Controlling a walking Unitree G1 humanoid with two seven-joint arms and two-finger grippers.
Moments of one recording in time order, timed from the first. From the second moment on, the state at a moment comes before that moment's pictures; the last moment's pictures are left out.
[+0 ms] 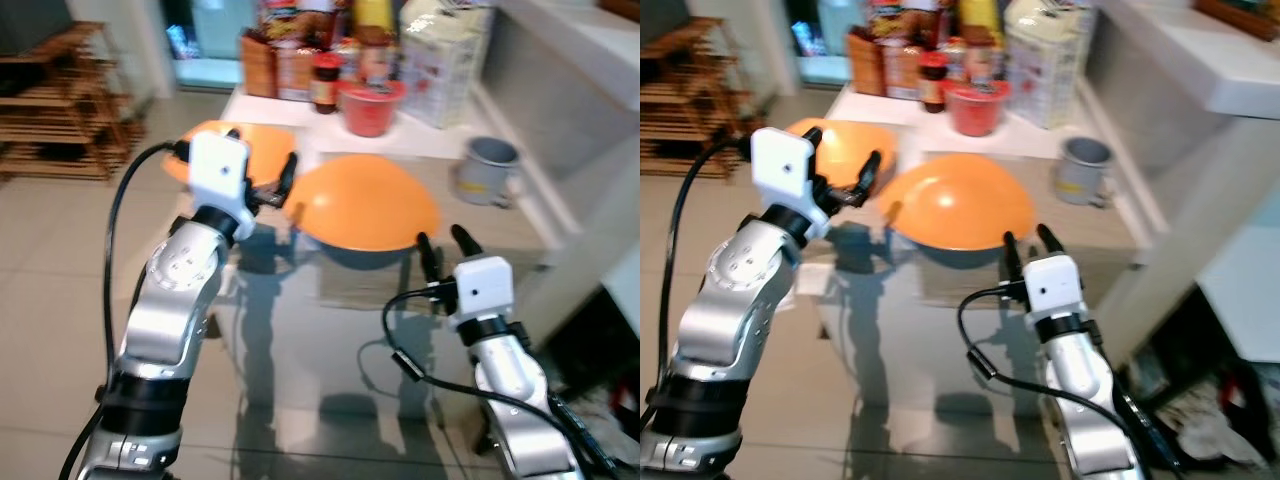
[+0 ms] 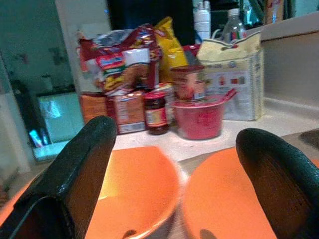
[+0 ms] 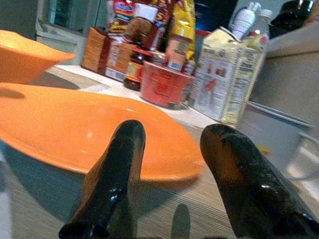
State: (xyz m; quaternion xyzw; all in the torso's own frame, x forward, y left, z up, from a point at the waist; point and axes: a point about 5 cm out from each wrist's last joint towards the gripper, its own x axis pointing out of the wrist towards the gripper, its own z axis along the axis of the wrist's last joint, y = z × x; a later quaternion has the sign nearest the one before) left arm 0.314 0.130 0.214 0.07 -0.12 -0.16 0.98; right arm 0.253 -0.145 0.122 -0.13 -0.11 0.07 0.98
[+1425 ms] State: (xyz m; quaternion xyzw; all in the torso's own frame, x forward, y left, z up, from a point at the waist) left arm 0.320 0.138 0.221 0.12 -0.12 -0.17 0.97; right arm 0.252 -0.136 0.126 -0.12 -0.12 0.07 0.98
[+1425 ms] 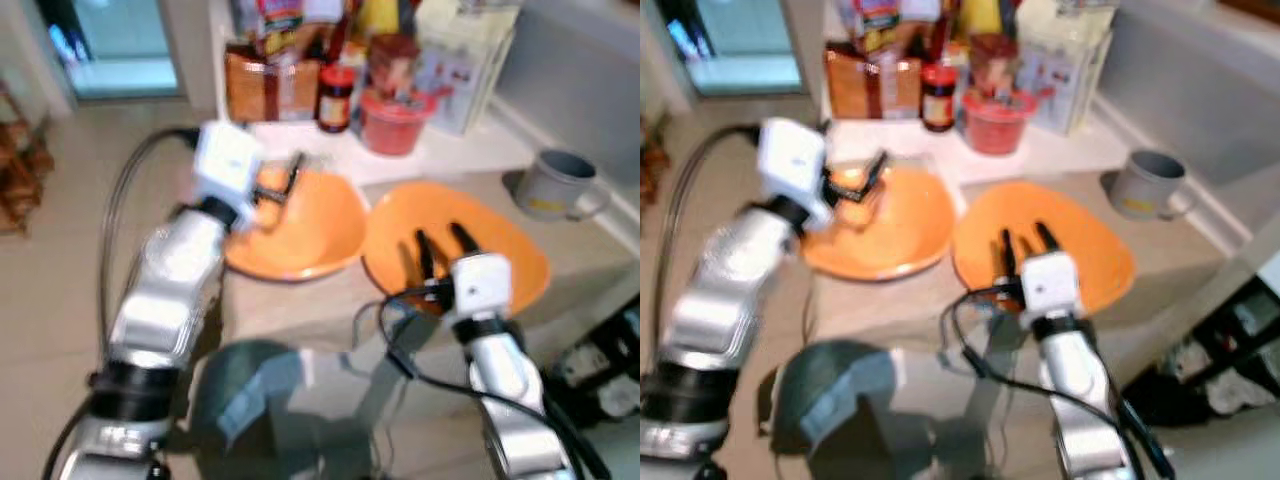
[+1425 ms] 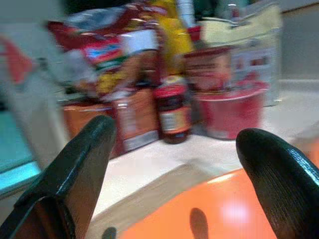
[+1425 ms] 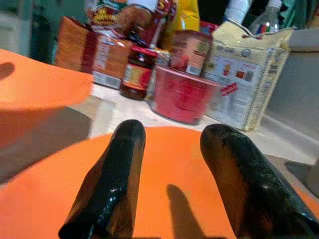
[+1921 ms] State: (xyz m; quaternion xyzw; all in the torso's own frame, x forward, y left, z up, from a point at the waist) left arm 0.320 0.134 0.219 0.11 -0.11 -0.17 0.97; right arm 0.251 -0.139 0.124 -0.13 -0.12 0.08 0.98
